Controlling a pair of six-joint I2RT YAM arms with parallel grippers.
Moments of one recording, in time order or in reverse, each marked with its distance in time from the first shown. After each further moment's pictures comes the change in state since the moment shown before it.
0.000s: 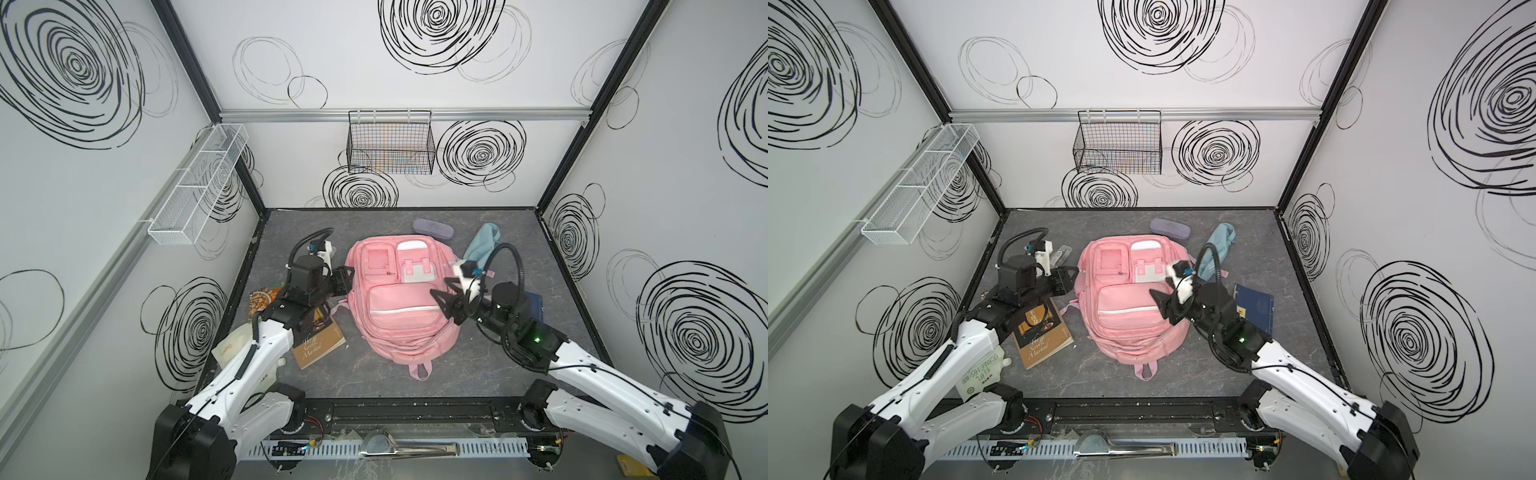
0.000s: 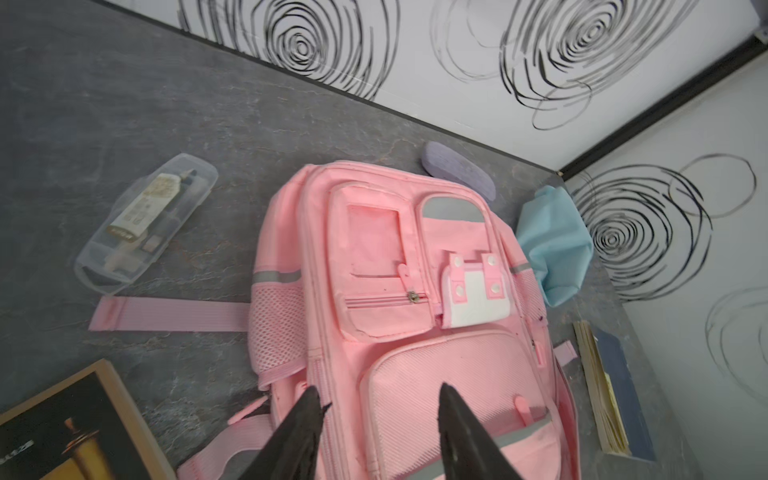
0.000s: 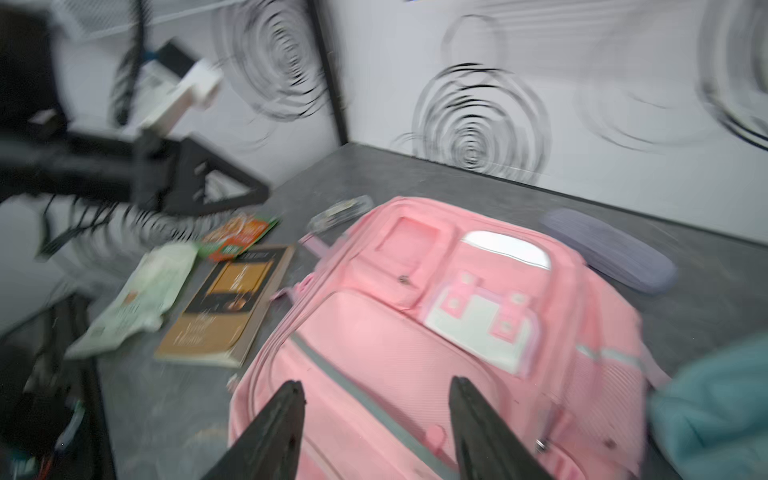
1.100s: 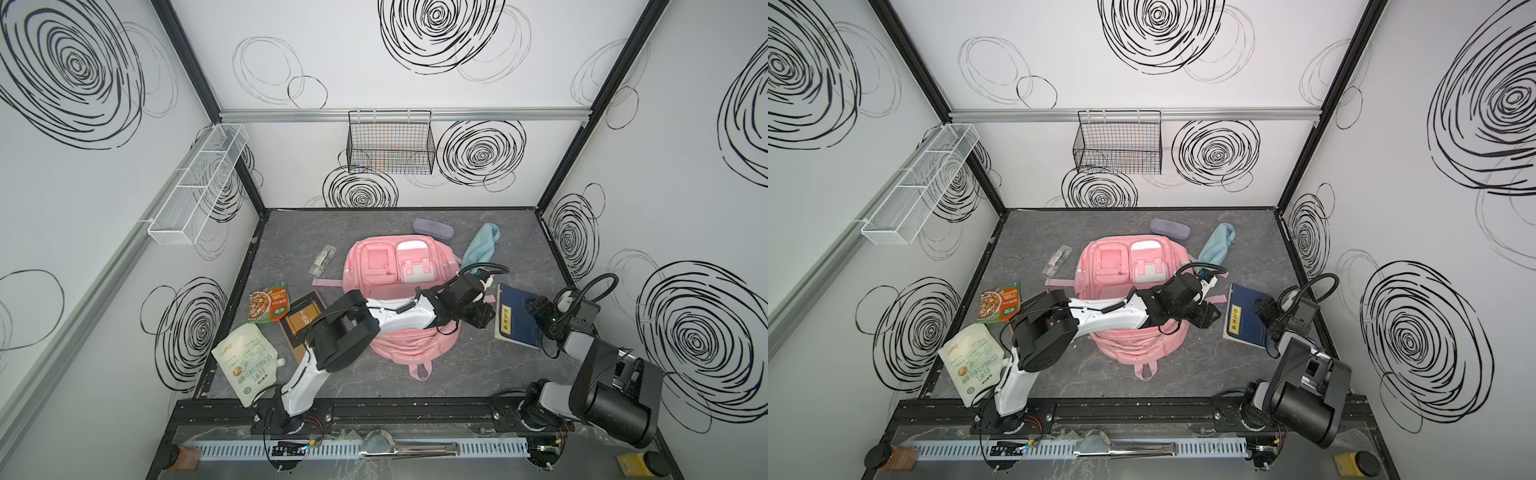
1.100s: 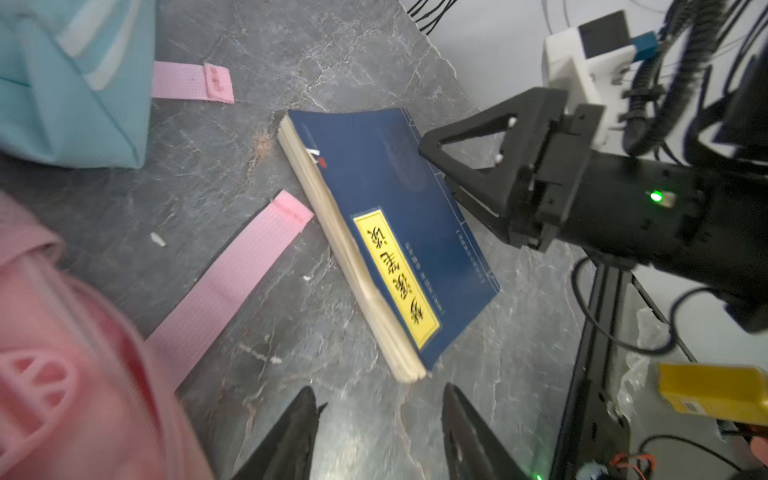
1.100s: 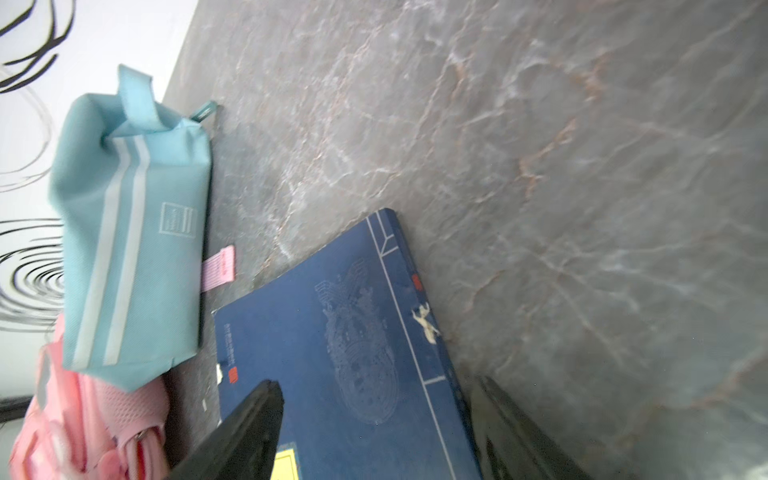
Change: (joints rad) left arm -0.681 1.154 0.830 0.166 0.089 -0.048; right arm -1.179 0.453 -0.262 0.118 -0.514 0.246
